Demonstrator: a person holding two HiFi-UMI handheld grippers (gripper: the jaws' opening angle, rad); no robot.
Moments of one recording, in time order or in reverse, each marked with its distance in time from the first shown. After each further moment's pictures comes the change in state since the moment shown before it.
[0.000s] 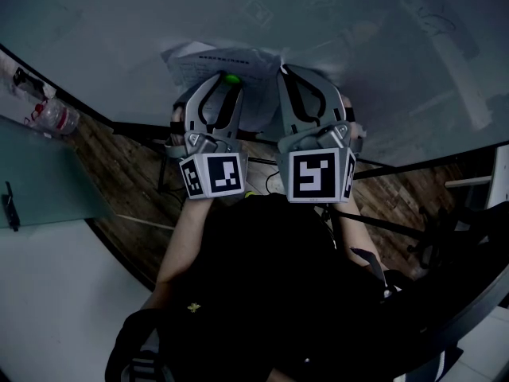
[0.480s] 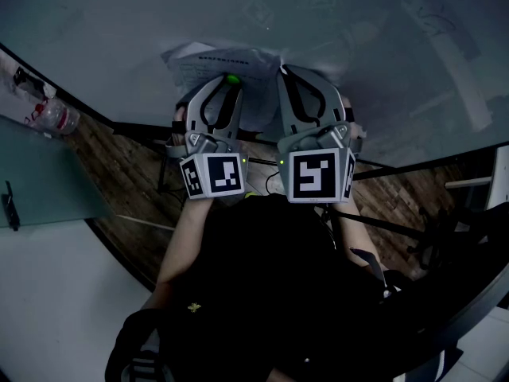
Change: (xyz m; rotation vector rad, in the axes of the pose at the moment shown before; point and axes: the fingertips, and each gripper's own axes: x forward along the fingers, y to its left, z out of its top) left arm 0.000 -0.002 0.001 -0.011 0.004 -0.010; right arm 0.000 0.000 0.001 0.008 -0.009 0.001
